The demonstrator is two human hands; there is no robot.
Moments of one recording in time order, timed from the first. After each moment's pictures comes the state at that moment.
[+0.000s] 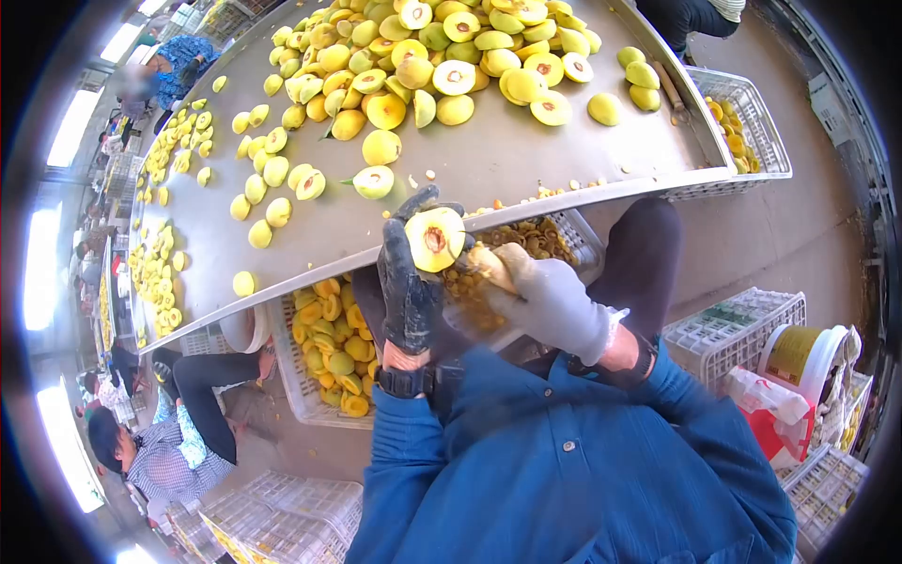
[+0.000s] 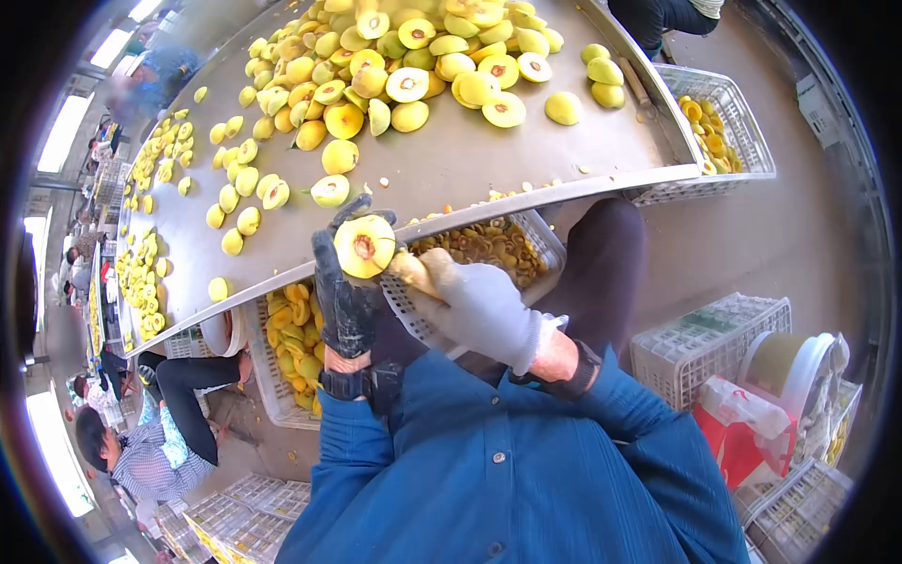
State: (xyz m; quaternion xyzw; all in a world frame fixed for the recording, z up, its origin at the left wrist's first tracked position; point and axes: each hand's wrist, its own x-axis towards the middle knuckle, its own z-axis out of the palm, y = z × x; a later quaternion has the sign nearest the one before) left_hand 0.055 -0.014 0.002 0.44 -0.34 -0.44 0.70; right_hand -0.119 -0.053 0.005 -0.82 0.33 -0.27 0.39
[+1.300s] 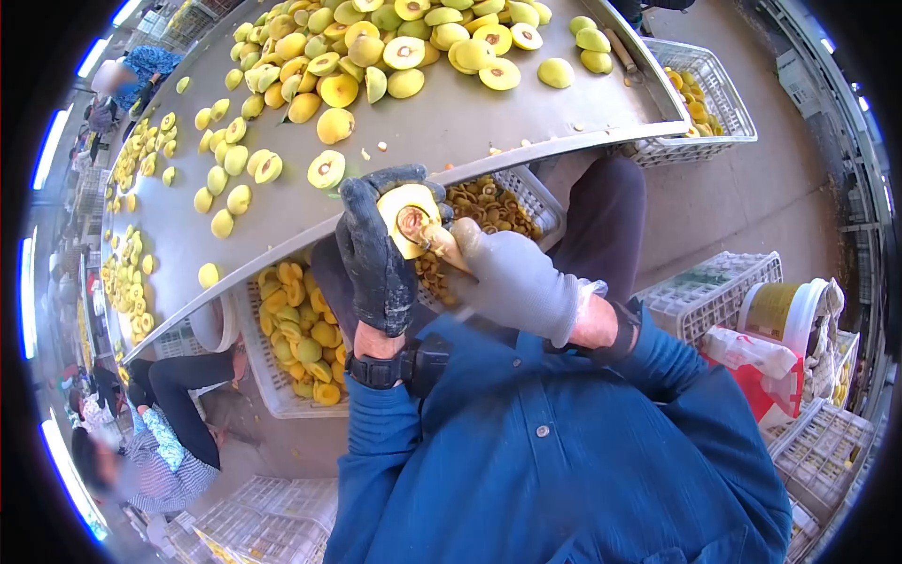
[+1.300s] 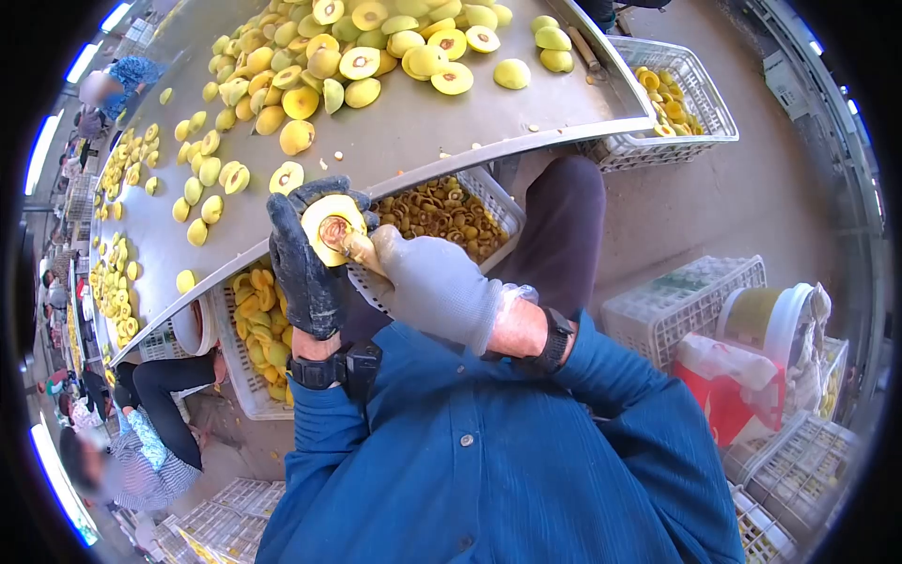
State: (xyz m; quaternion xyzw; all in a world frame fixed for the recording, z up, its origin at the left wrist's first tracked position) left_hand 0.020 -0.001 0.026 0.52 -0.30 -0.45 0.66; right_hand -0.137 -0.028 0.030 -0.83 0.34 -0.17 0.40
